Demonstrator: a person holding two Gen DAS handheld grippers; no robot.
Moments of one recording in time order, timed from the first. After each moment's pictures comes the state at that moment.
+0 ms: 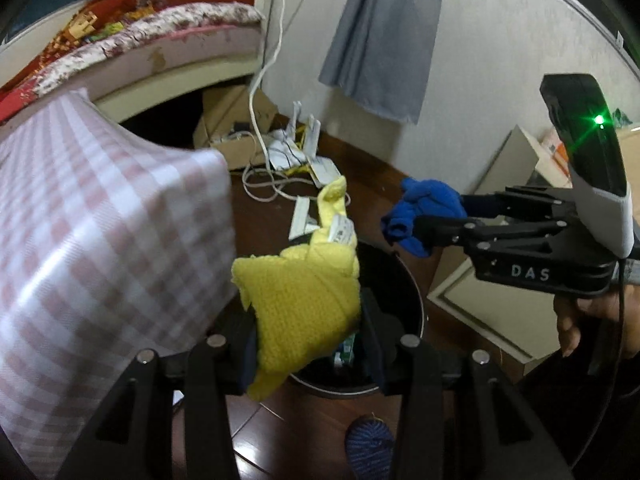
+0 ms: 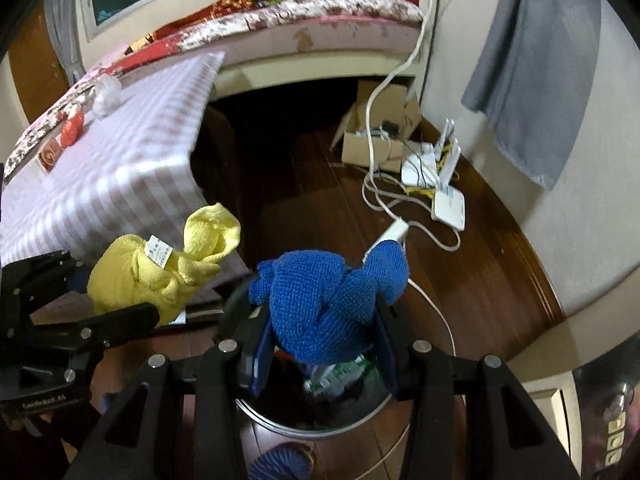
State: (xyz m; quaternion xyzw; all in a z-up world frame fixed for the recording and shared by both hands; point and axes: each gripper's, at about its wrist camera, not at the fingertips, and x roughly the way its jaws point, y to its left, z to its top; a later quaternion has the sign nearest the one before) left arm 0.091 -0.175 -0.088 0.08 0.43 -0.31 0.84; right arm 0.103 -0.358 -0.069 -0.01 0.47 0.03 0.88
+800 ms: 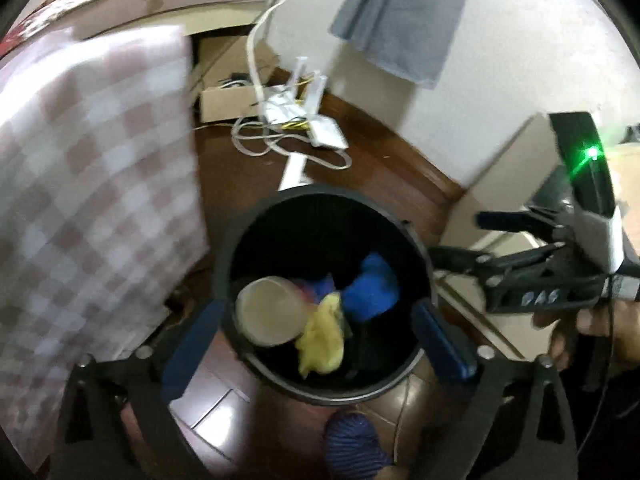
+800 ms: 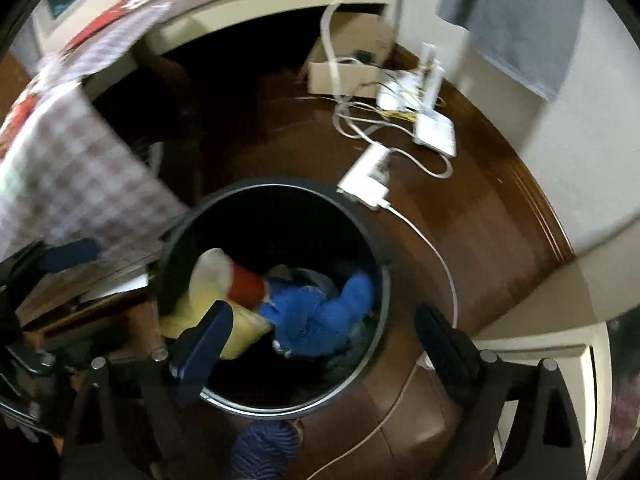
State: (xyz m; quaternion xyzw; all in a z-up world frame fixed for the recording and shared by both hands) left arm 0.112 -0.190 -0.142 0.05 0.50 -0.30 0.81; right arm 0.116 -0.405 -0.145 0.02 0.55 -0.03 0.83
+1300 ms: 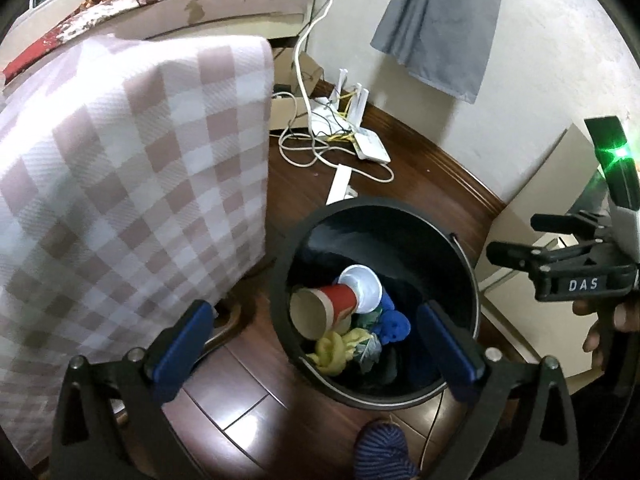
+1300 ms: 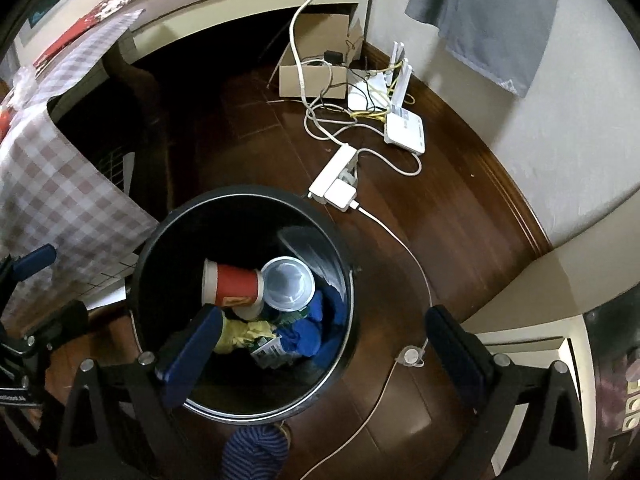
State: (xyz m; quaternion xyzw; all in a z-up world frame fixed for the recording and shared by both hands) left arm 0.111 -0.171 -0.140 0.06 0.47 -0.24 0.85; right arm 0.116 -0.406 -0.134 0.00 0.54 -0.05 0.84
